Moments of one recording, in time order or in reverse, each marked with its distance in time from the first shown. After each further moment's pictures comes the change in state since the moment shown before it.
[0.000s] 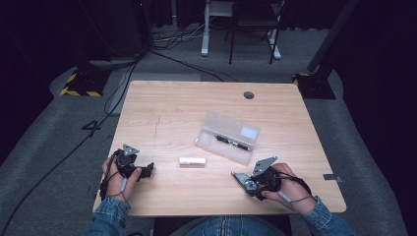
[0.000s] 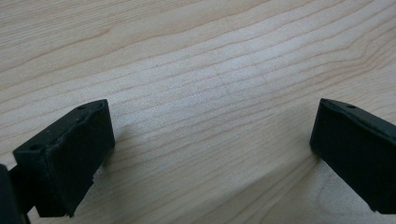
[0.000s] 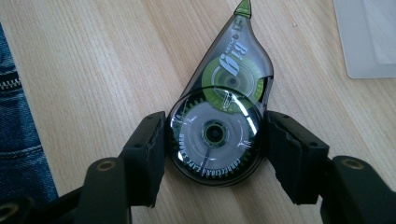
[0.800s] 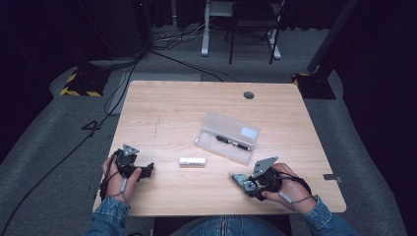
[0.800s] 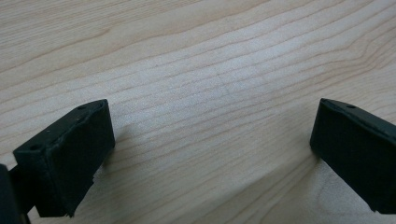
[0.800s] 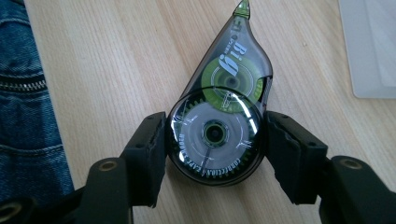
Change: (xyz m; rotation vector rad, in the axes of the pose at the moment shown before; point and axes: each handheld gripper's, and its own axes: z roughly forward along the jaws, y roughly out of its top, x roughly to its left) left arm 0.000 0.000 0.000 0.001 0.001 0.000; right arm 0.002 0.004 -0.005 -0.033 0.034 -0.046
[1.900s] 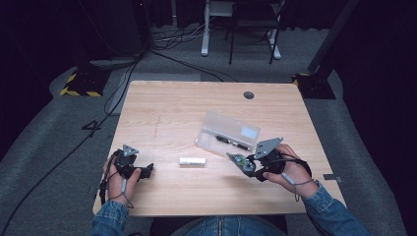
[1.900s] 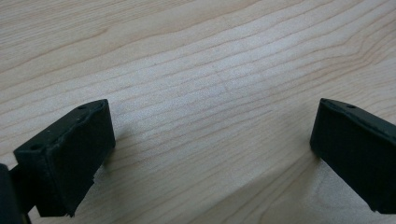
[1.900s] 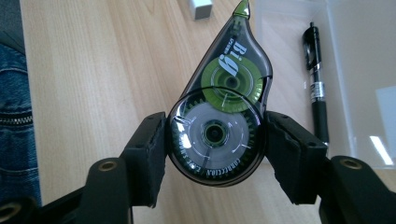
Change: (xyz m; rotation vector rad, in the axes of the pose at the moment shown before) left arm 0.001 -0.001 -0.001 -0.001 -0.009 0.014; right arm -0.032 0.039 -0.035 -0.110 -0.044 -0.093
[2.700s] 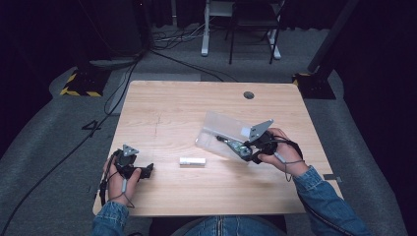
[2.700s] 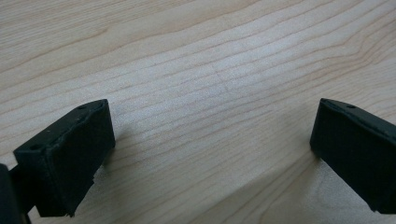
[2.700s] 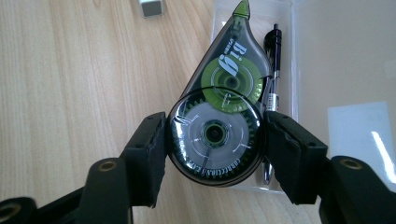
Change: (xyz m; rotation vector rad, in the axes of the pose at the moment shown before) left arm 0.000 0.000 0.000 0.000 0.001 0.003; right arm -0.054 0.014 0.021 0.054 0.018 -0.039
